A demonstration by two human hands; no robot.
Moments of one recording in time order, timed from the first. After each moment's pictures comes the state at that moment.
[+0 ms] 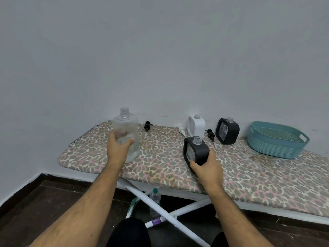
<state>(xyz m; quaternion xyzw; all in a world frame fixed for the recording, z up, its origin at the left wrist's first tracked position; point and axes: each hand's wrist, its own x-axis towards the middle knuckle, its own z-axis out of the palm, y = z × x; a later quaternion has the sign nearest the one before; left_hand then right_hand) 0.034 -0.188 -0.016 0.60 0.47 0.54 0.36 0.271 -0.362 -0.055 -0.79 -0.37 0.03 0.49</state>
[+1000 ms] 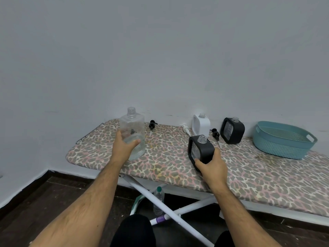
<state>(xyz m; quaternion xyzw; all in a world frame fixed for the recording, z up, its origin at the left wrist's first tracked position) 0.021 -0.182 -0.017 0.63 0.46 0.48 0.40 0.271 -0.362 -0.054 -0.78 -0.37 0.04 0.51</state>
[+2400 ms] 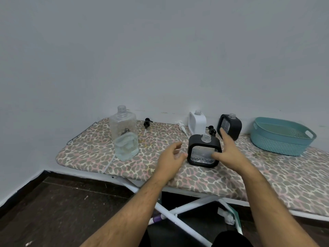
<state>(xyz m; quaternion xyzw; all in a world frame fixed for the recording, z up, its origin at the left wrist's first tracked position) 0.149 -0.282 -0.032 0.75 0.36 0.34 0.44 0.333 -0.386 0.017 -0.75 -0.50 0.15 0.41</state>
